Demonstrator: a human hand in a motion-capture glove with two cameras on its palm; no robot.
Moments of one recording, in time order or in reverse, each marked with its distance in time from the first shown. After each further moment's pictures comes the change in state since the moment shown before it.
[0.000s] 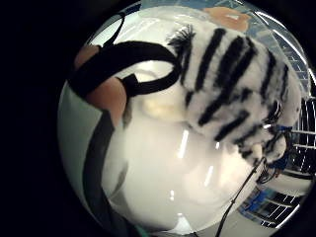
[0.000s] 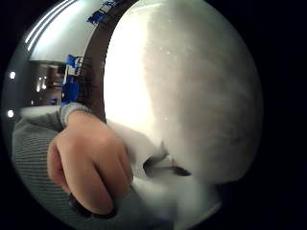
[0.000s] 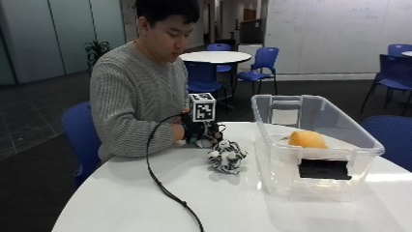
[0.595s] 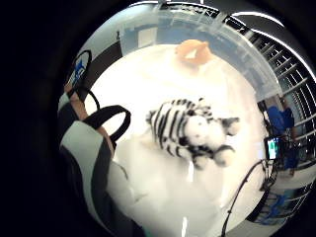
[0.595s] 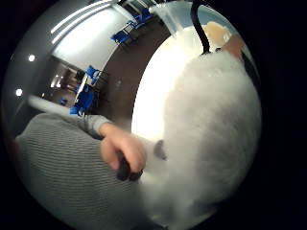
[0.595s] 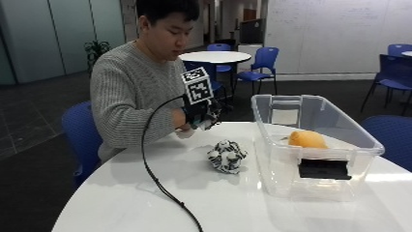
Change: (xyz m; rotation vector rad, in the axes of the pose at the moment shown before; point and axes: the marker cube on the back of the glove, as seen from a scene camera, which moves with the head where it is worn) arm 0.015 -0.004 -0.086 0.303 -0.101 0.007
